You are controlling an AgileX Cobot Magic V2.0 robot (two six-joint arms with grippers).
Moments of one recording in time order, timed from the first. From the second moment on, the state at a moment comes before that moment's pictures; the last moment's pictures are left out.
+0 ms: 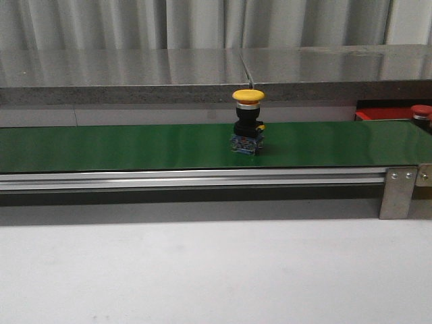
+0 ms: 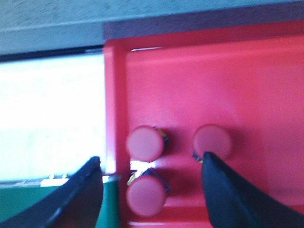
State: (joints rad) left arm -0.05 0.63 -0.65 -0.12 0.63 0.07; right arm -0.29 1.97 -1.91 0.25 0.97 -0.19
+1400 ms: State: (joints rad) left arm -0.05 0.63 -0.65 -0.12 0.63 0.07; right arm 0.21 1.76 -1.52 0.23 1.00 -0.42
